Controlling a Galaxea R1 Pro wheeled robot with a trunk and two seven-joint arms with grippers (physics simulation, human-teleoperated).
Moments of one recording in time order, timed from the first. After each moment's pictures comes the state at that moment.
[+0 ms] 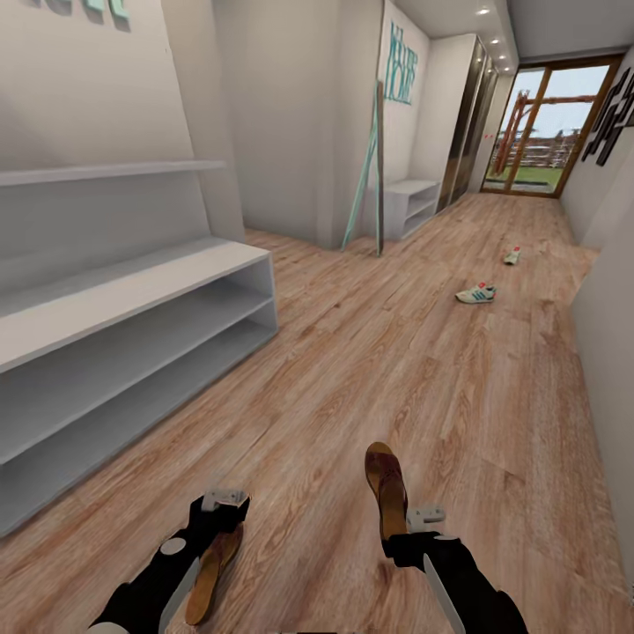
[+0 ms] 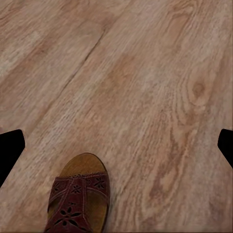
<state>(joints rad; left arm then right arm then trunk) -0.47 0.03 -0.09 -0.59 0.04 -0.05 -0.08 -0.36 0.03 0.06 -0.86 0.00 0.55 0.02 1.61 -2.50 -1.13</state>
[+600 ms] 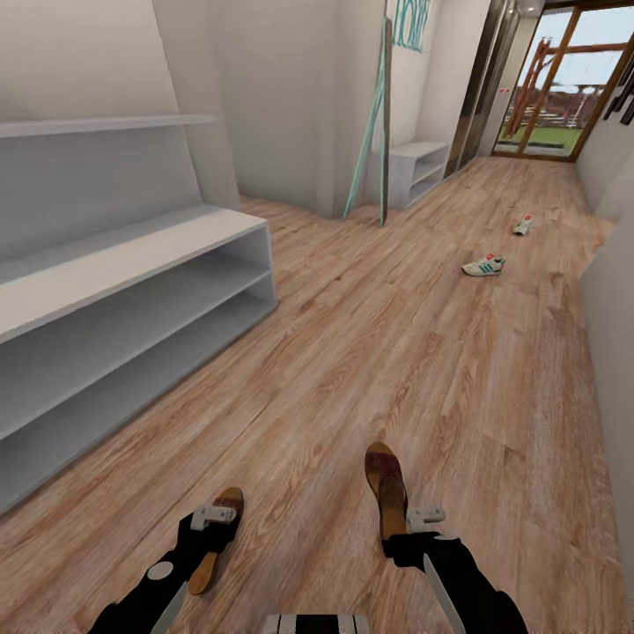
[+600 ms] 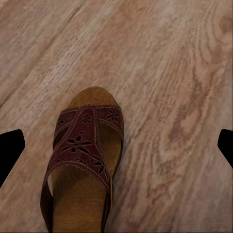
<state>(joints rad) -0.47 0.06 -0.09 -0.45 0.04 -0.18 -0.08 -0.36 0.03 0.06 -0.86 0.00 0.55 0.02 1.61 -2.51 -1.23</state>
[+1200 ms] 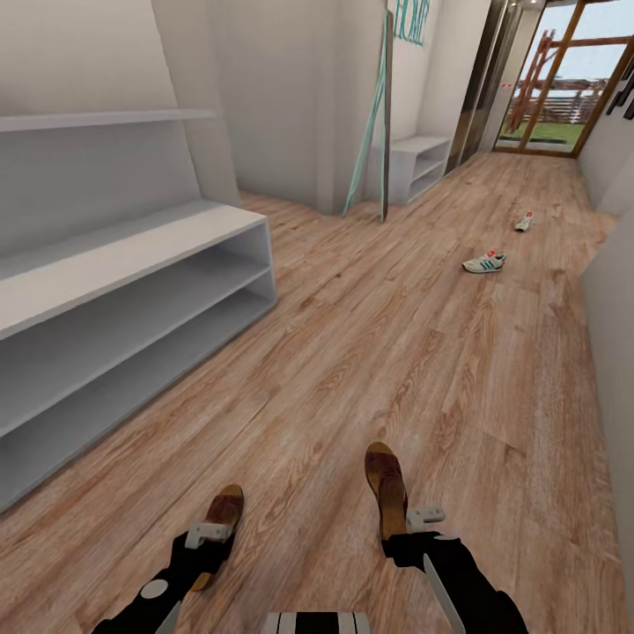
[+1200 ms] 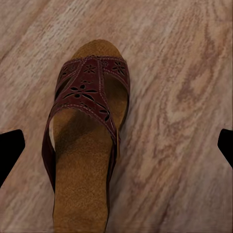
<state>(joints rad) -0.47 0.06 -0.09 -0.35 0.04 -0.21 -0.08 -0.36 0.03 0.06 -0.87 0.00 0.55 0.02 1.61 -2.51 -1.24</state>
